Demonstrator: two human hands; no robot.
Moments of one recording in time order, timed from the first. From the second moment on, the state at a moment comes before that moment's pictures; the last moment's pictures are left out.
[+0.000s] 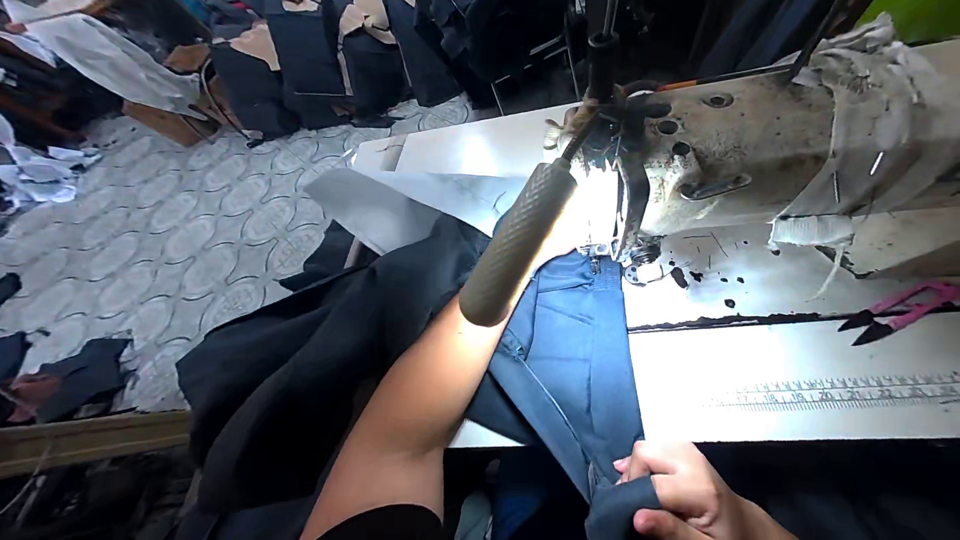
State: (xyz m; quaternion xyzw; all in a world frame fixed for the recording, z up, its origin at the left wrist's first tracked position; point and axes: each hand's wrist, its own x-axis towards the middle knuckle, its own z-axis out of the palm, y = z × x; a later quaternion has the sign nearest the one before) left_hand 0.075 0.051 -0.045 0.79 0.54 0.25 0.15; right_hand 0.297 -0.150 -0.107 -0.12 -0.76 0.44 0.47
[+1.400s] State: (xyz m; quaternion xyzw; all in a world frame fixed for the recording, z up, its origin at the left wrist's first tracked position) left_hand 0.038 -0.129 0.069 0.80 0.44 0.40 -0.07; right_hand 0.281 -0.114 0.144 -0.09 -0.96 -0.20 0.18
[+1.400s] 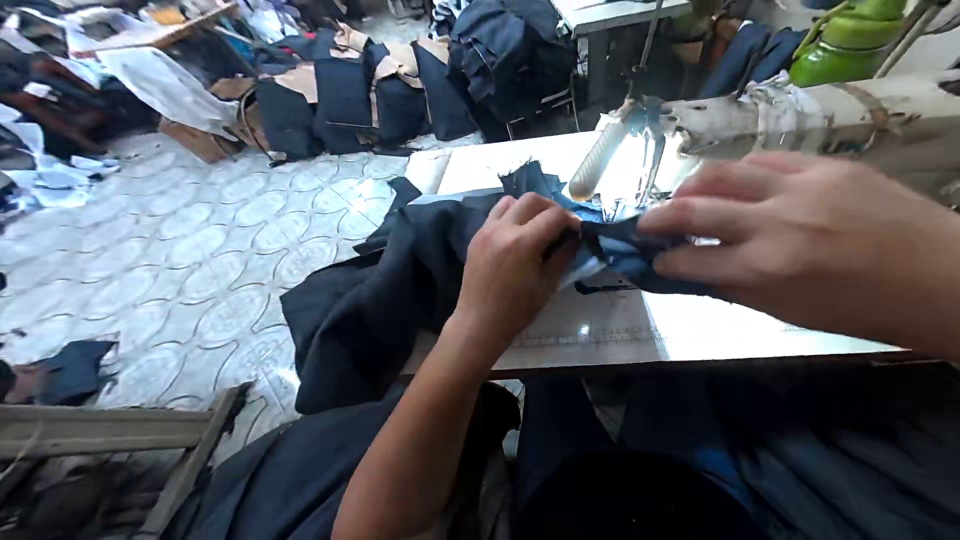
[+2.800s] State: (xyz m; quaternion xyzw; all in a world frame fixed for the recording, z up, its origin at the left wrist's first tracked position) left_hand 0.093 -0.079 -0.040 0.82 0.56 0.03 0.14; right_hand 0.305 -0.136 -0.080 -0.09 -0.92 0.26 0.30
